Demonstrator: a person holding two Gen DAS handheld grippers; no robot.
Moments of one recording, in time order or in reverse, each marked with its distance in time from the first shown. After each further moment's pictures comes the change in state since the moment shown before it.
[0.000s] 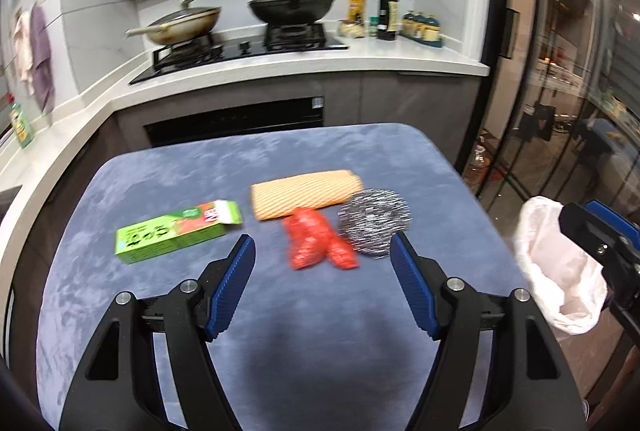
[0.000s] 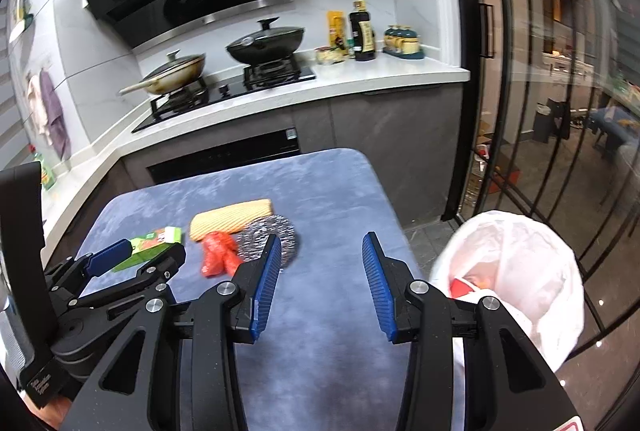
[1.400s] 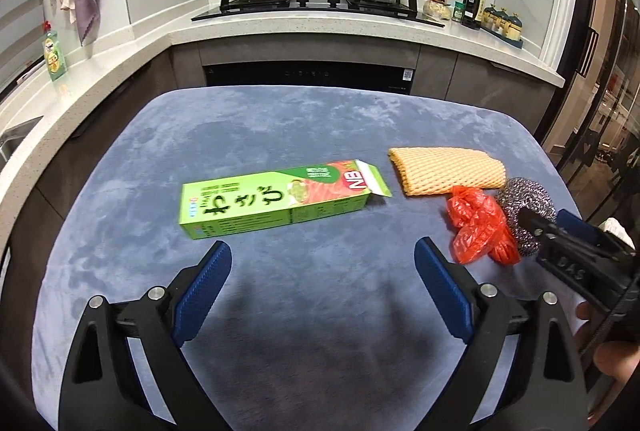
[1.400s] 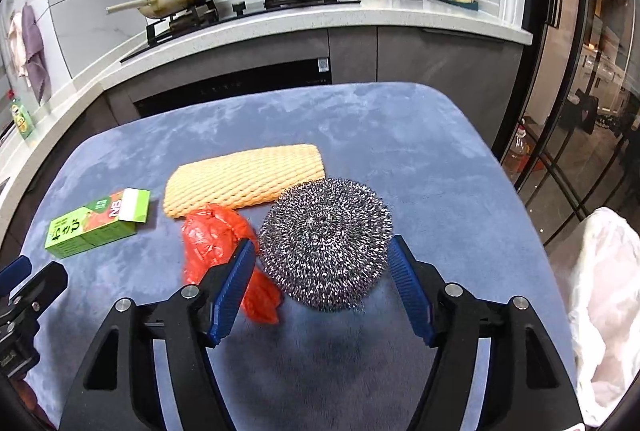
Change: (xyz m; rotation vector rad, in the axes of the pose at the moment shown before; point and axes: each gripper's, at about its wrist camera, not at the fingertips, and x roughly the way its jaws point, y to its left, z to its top) left arm 0.068 0.123 -0.023 -0.158 0.095 0.099; right arm 0.181 0.074 -0.018 -0.089 0.199 -0.004
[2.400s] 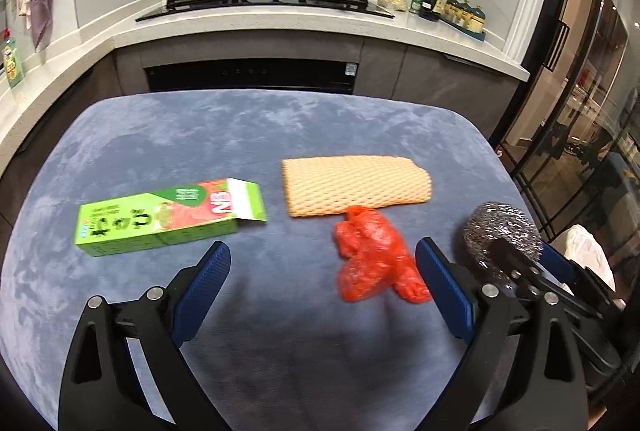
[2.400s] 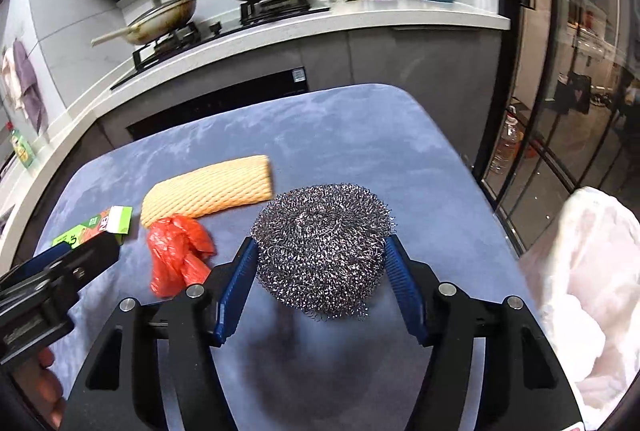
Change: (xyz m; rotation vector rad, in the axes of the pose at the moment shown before) left arm 0.021 -0.079 0.019 0.019 0.032 -0.133; right arm -0.022 -0.056 -0.006 0.092 -0.040 0.013
